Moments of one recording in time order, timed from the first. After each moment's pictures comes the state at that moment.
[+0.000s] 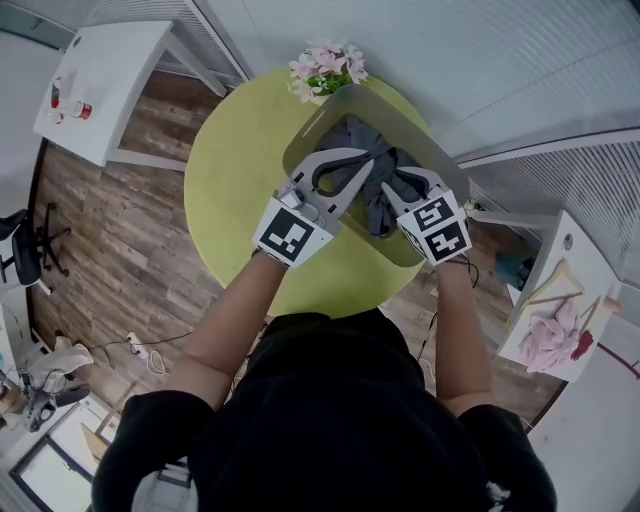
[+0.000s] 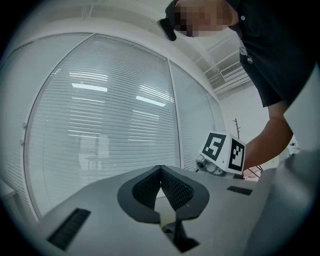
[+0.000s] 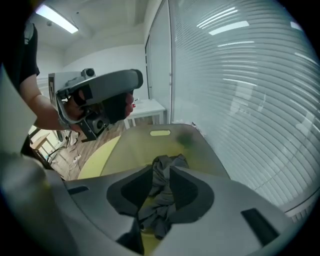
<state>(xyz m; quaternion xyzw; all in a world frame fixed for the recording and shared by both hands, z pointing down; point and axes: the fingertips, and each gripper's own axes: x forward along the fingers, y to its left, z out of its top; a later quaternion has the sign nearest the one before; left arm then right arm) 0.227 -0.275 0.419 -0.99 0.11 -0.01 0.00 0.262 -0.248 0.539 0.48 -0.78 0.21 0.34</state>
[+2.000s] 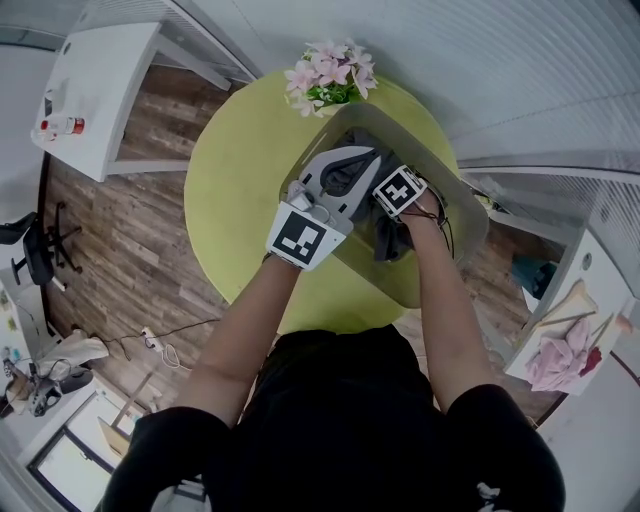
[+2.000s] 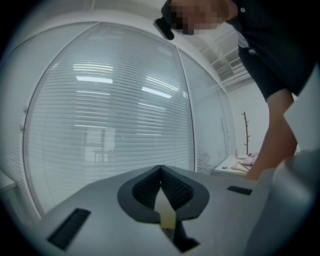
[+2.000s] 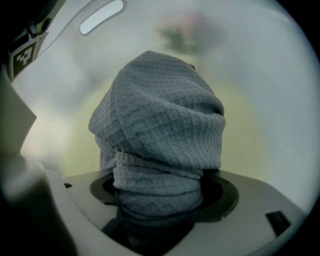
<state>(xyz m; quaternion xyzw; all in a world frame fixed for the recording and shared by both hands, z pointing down) 0.267 -0.351 0.489 -0.99 0.14 -0.04 -0.01 0.283 -0.294 0.800 0.34 -0.70 0.38 0.50</state>
